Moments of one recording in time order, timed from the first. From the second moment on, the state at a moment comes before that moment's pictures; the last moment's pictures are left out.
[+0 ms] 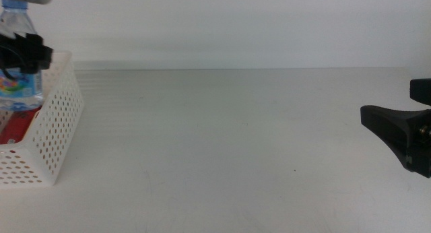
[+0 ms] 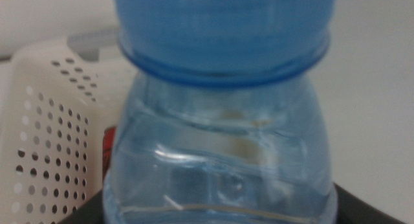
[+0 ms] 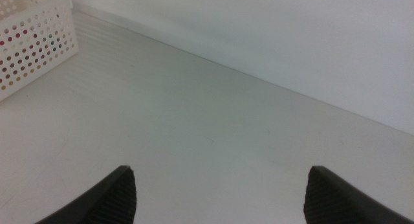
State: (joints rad) left arm 0.07 1.41 -1.22 -0.02 0.61 0.21; right arm 0.50 0.75 -0.73 -0.03 0.40 0.00
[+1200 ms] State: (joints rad) left arm 0.30 1.95 -1.65 -0.17 1.06 0.52; right arm 0.50 0.75 -0.73 -0.03 0.40 0.00
